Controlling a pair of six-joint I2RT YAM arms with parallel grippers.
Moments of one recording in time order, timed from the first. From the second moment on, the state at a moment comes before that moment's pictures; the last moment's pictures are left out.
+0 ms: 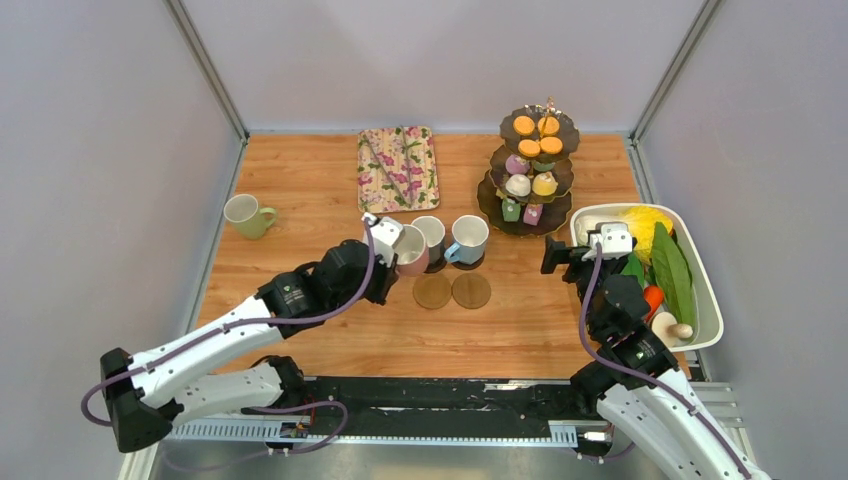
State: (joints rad) left arm -0.92 0.91 0.84 -0.52 -0.26 -0.25; right arm 0.55 0.40 0.49 -0.11 0.50 -0.01
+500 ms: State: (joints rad) left arm -1.12 1.21 0.86 -0.21 -0.23 -0.24; right arm 0.55 0.40 0.49 -0.11 0.53 -0.02
